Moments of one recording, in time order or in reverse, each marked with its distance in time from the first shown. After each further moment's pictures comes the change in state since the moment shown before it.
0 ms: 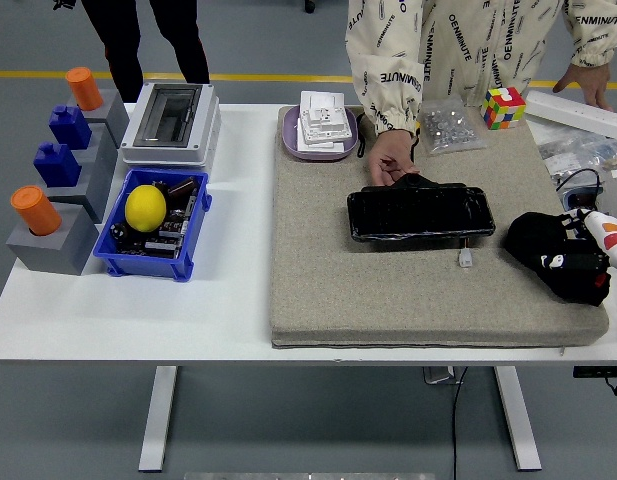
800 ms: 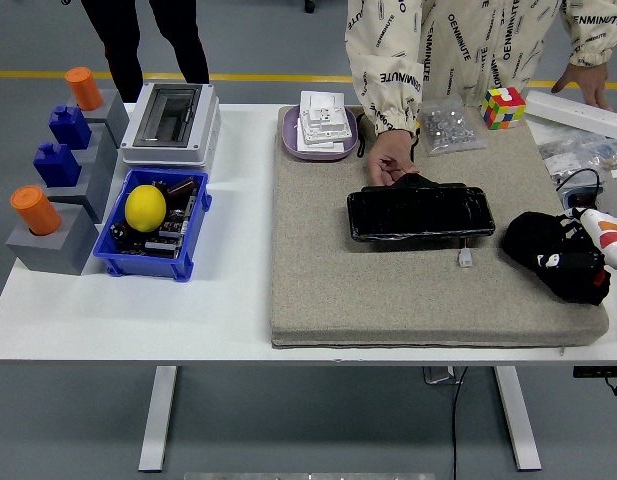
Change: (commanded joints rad) left arm -0.002 0.000 0.002 0.000 -0.002 -0.001 -0.004; right arm 0.001 0.008 -0.007 0.002 -0.003 -0.033 0.002
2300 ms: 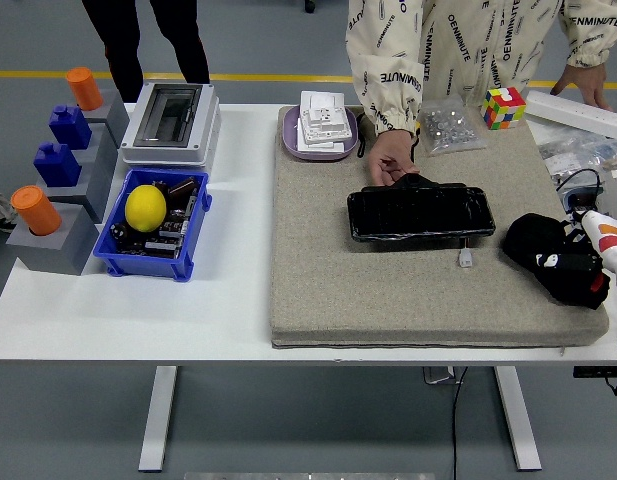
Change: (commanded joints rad) left arm 0.003 0.004 0.003 0.000 0.002 0.004 -0.005; right arm -0.013 0.025 0.004 -0.011 -0.012 -0.094 -0.001
